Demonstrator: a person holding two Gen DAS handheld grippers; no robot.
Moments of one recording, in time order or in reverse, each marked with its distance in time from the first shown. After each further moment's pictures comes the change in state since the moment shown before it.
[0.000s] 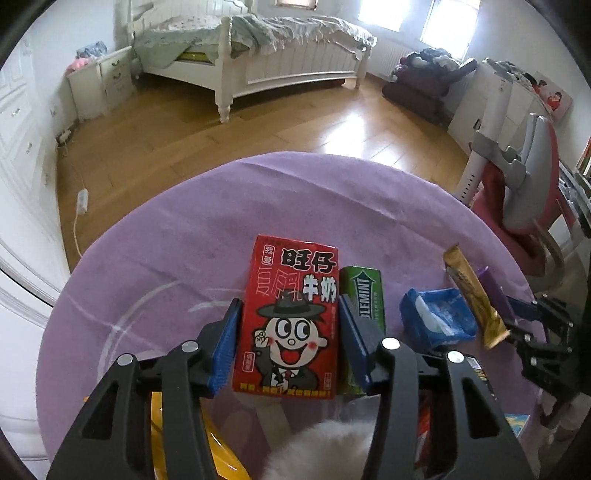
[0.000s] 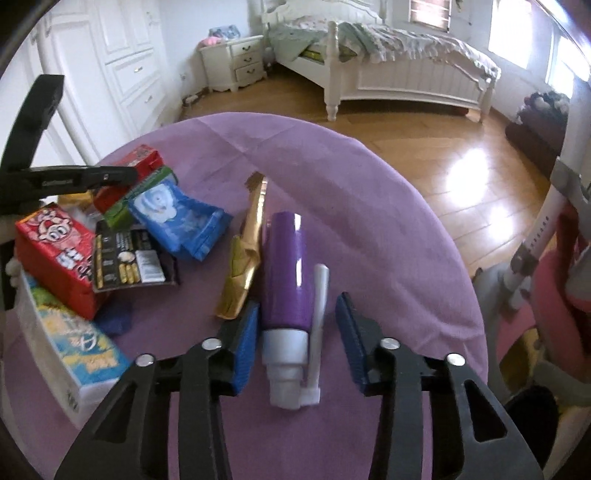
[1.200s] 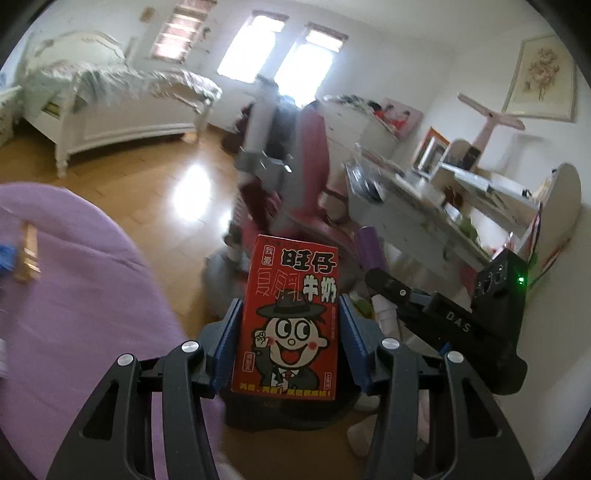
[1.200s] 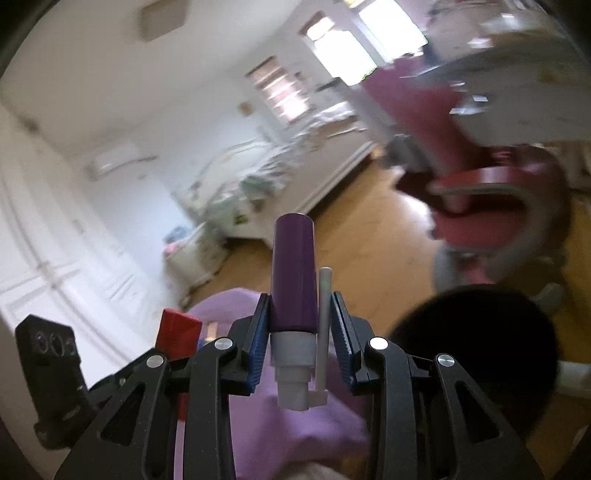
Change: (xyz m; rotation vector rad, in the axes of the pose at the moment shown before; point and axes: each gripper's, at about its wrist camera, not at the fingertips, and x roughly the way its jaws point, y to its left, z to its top) left arm -0.070 -0.372 -0.110 0.135 -0.232 -0.588; right arm -0.252 -0.231 -0.238 0.707 -0.584 0.065
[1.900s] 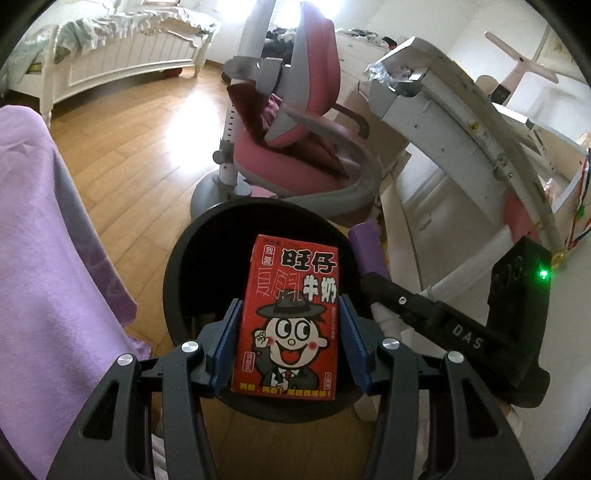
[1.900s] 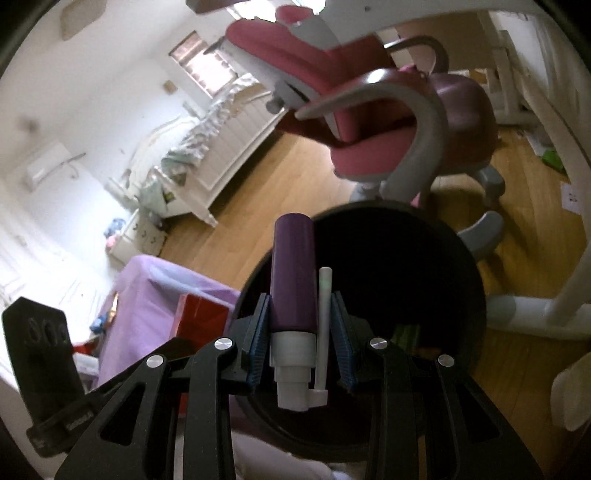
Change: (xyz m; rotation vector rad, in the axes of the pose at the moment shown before) left arm 0.113 -0.001 -0.063 -0.006 0.246 0.039; right arm 0.039 -0.107 -0.068 0.132 0.177 -0.178
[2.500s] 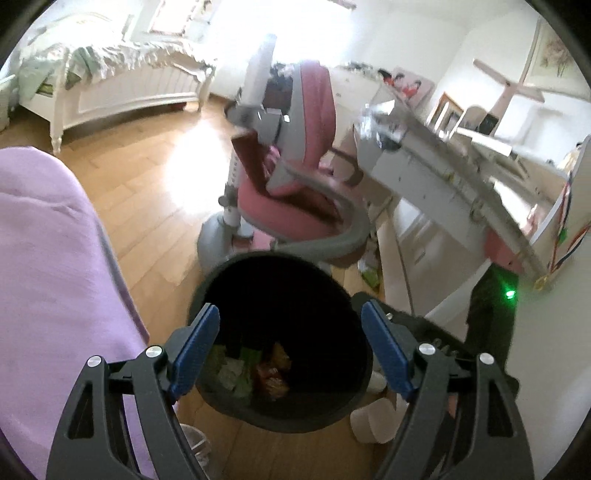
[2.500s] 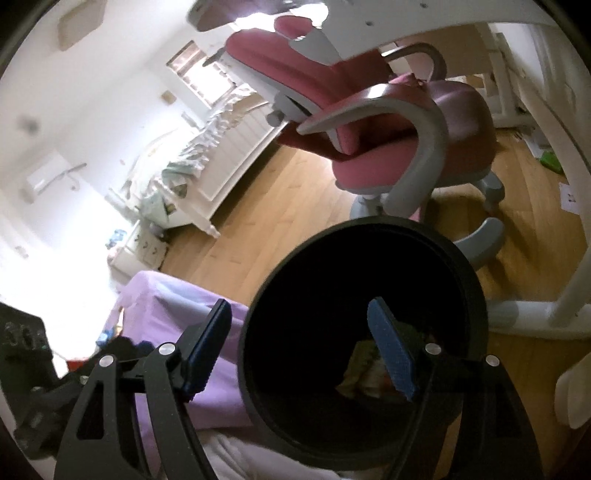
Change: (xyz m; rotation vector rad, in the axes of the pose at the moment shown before) left arm -0.074 -0.002 0.017 -0.003 -0.170 0.011; right arm -0.011 0.022 0.011 0.005 -0.053 0.015
